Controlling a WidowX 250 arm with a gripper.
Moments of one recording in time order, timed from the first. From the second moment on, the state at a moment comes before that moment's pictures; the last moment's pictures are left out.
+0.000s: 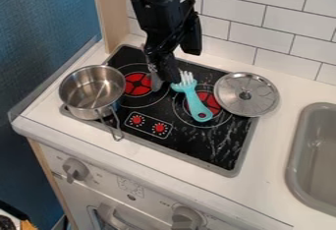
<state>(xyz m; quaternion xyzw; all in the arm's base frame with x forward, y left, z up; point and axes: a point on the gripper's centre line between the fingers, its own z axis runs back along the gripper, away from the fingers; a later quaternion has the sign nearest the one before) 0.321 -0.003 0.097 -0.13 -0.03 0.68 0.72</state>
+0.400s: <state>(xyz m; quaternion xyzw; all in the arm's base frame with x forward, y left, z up) 0.334 0.015 0.080 -0.10 -0.02 0.72 0.69</state>
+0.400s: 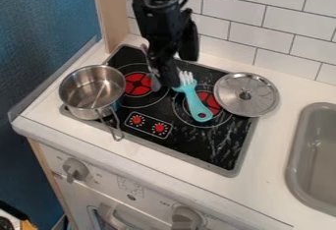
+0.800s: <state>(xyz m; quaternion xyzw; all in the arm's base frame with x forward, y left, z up) 0.358 0.056 0.063 -0.07 -0.03 0.78 0.62</state>
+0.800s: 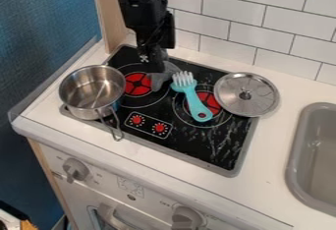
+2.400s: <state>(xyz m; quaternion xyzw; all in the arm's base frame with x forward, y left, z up) 0.397 0.075 0.019 -0.02 -0.02 0.82 0.58</state>
